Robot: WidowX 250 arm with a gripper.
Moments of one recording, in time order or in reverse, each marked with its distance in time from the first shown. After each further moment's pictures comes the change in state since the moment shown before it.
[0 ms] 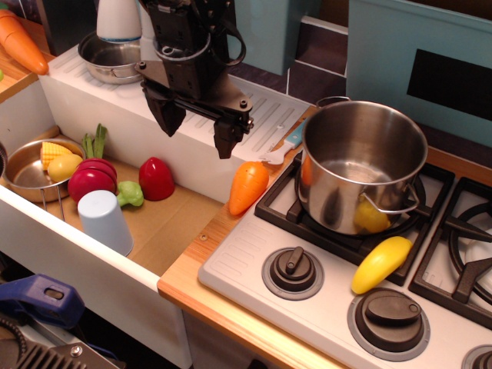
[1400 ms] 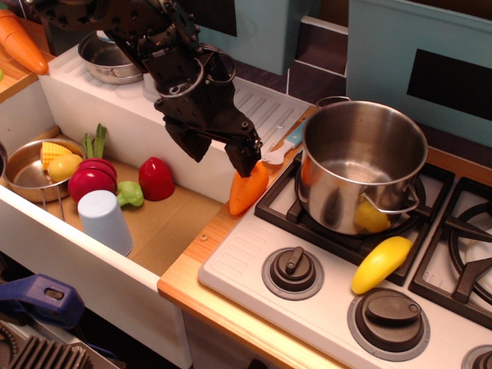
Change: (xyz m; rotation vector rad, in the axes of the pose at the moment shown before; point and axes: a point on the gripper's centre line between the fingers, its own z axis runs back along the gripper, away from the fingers) arm 0.003 -0.011 -0.037 -0.223 -0.083 -0.012
